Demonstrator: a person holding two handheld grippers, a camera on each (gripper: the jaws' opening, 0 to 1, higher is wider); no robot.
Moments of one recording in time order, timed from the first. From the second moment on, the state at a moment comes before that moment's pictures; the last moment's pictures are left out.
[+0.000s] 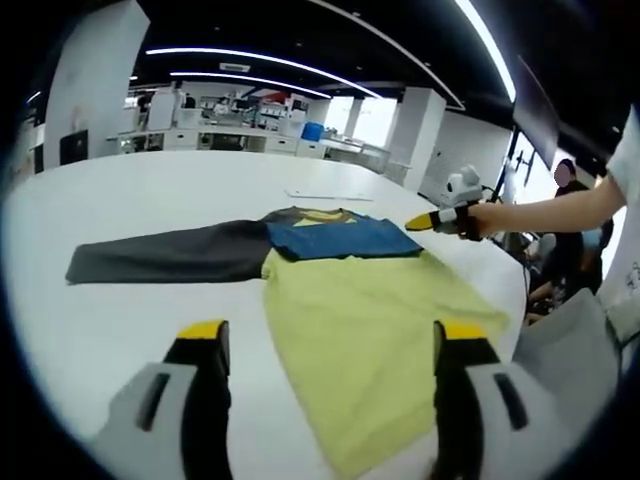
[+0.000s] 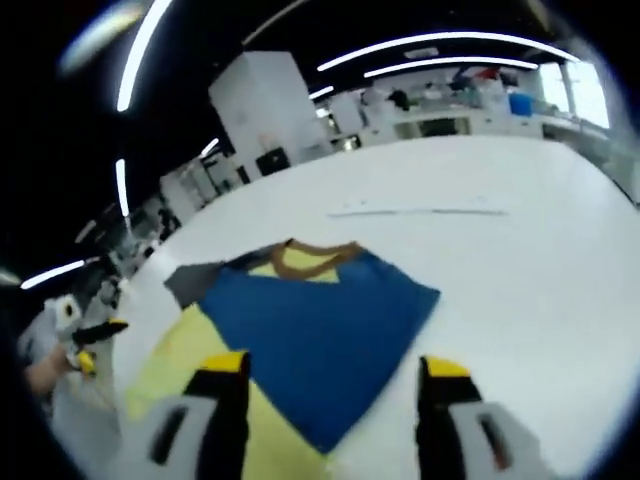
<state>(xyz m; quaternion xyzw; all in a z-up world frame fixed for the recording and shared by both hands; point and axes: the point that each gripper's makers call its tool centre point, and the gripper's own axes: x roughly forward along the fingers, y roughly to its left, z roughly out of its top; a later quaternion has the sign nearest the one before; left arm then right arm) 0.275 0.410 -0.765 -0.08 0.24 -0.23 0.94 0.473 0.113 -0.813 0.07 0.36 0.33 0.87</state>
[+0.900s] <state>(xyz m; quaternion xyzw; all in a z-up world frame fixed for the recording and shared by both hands) 0.274 0.414 -0.771 -0.08 0.25 -0.22 0.94 0.479 0.093 -0.834 0.15 0.38 0.27 0.87</state>
